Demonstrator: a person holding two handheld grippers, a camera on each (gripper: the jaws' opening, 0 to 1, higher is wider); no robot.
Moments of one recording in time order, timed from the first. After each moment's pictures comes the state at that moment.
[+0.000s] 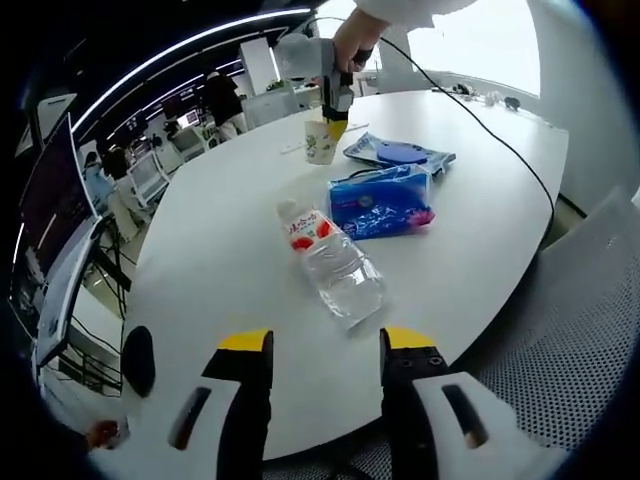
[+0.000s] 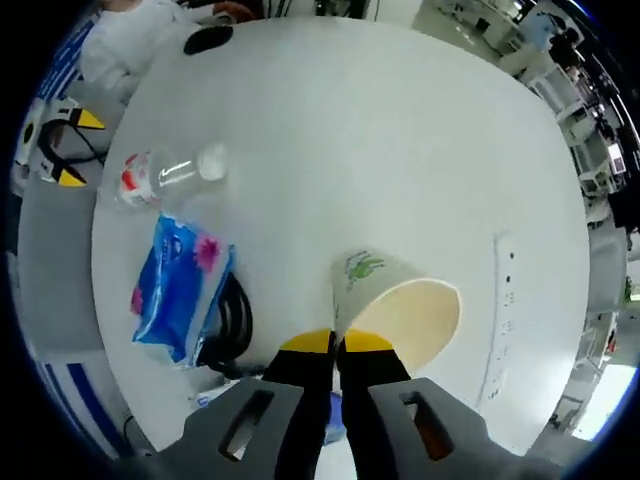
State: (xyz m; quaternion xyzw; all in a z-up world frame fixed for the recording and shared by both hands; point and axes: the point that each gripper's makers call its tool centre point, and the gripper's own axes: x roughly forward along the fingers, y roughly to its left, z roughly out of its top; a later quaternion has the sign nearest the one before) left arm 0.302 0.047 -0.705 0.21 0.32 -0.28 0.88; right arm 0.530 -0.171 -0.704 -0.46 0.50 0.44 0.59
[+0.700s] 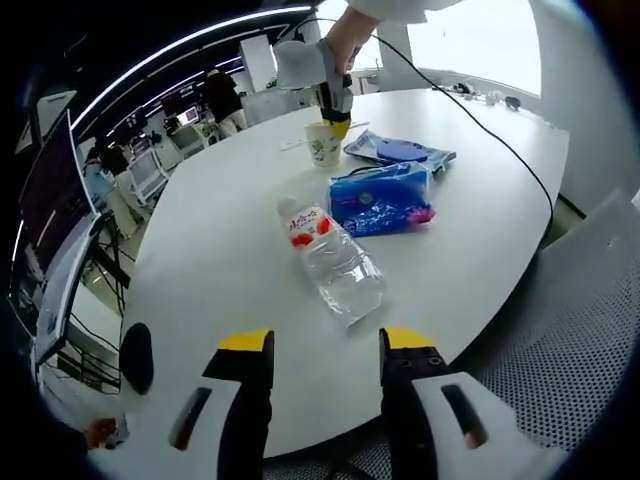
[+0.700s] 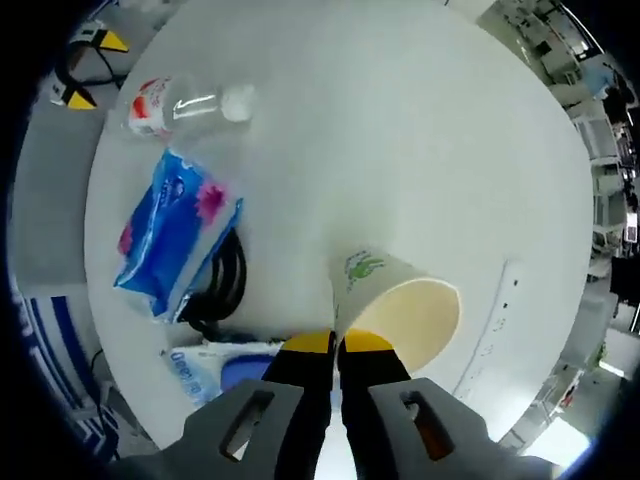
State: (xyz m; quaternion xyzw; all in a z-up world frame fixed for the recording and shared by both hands) left arm 0.302 0.049 -0.705 0.20 0.32 -0.28 0.88; right arm 0.530 -0.173 -0.715 -0.55 0.49 0.46 0.51
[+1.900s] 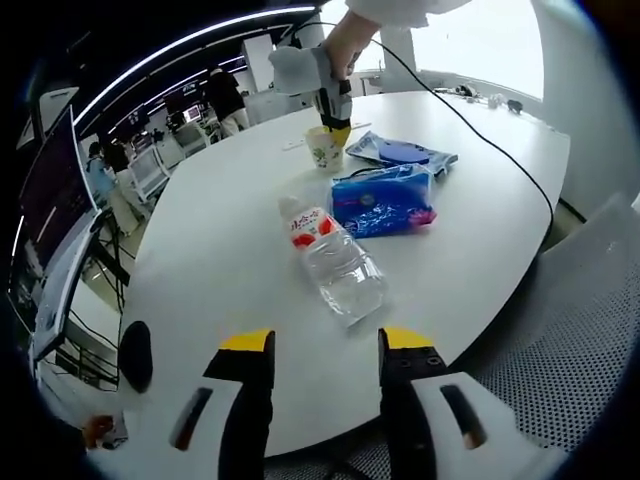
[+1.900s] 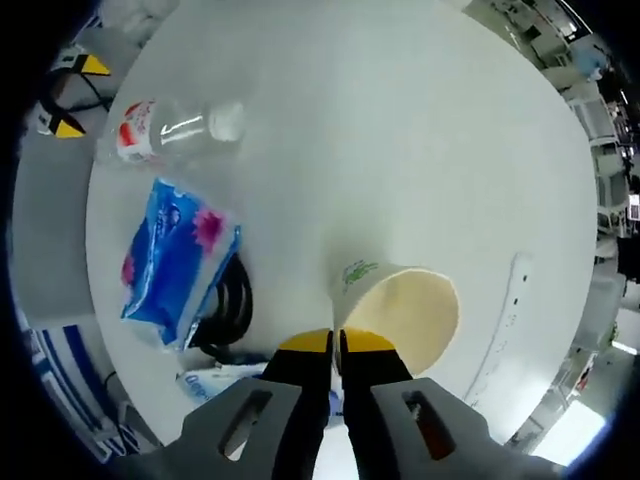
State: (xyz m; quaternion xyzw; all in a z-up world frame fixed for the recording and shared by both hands) left arm 0.302 0.048 -0.704 0.20 0.32 -0.28 0.88; right arm 0.524 -0.164 -0.717 -0.50 0.52 0.44 0.54
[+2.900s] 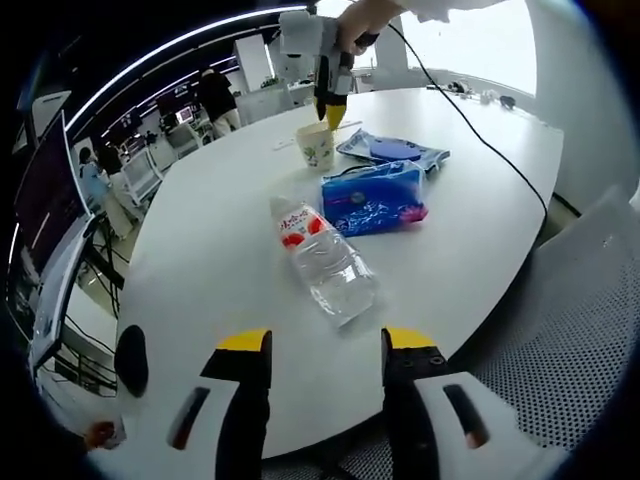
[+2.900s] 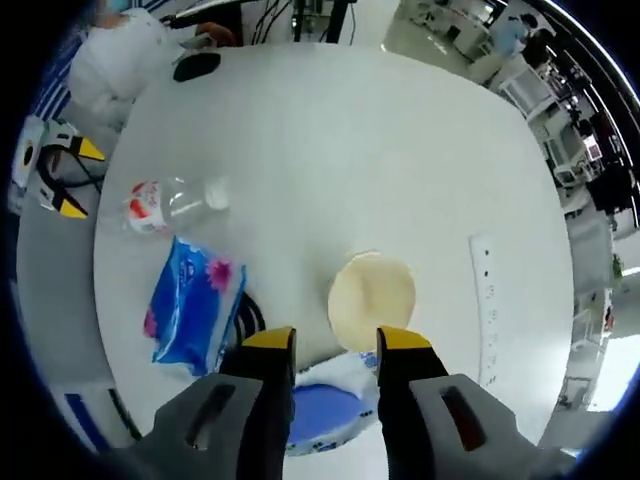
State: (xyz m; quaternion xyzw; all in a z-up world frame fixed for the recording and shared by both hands) left arm 0.299 0.043 -0.708 0.20 0.33 -0.30 0.87; right arm 0.521 -0.159 -0.663 -0.38 0.44 0.40 0.70
